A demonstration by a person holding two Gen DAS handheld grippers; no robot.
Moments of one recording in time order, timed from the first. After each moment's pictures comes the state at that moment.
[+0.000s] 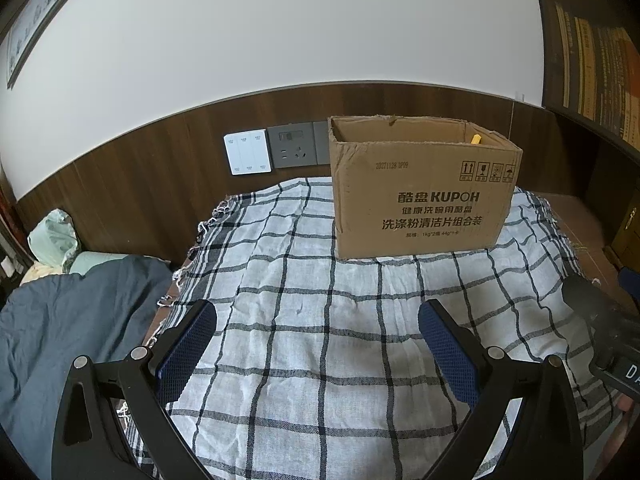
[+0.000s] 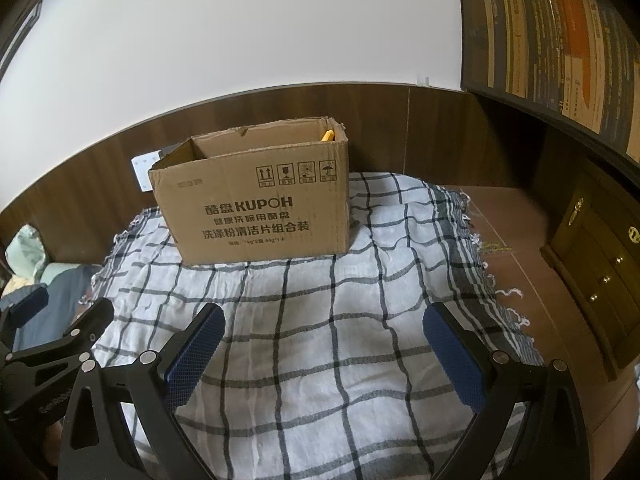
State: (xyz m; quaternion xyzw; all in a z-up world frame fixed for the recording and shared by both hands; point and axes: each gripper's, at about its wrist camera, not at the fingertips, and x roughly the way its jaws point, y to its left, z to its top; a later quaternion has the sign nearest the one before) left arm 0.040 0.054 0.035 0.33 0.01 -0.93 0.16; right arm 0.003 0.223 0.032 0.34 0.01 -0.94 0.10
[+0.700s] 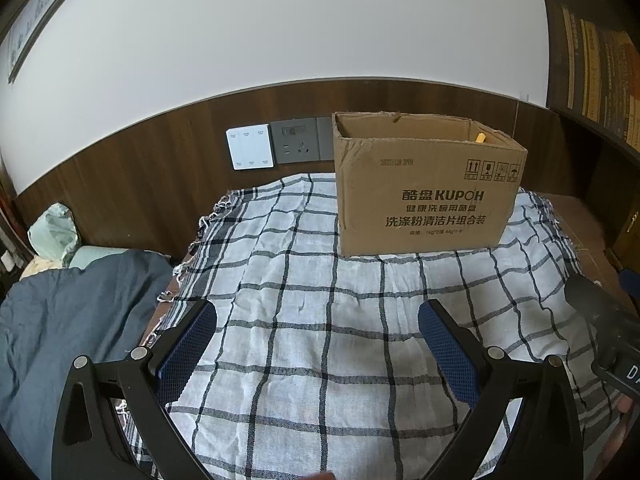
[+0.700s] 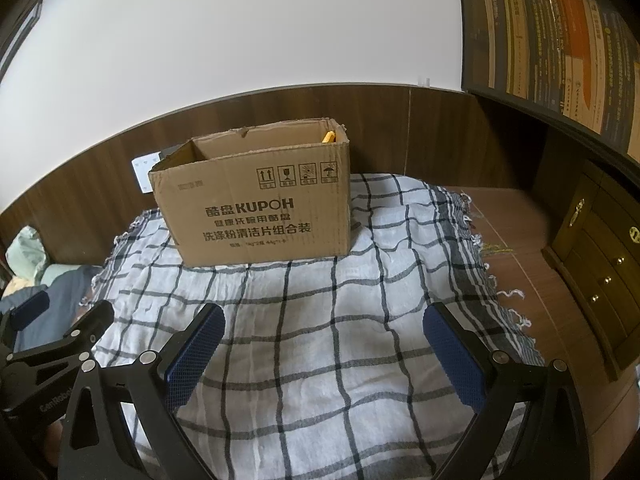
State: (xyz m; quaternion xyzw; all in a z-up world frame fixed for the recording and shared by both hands) left arm 0.039 0.050 0.032 0.34 0.02 -0.93 0.16; right arm 0.001 0.223 0.032 0.34 0.01 -0.94 0.10
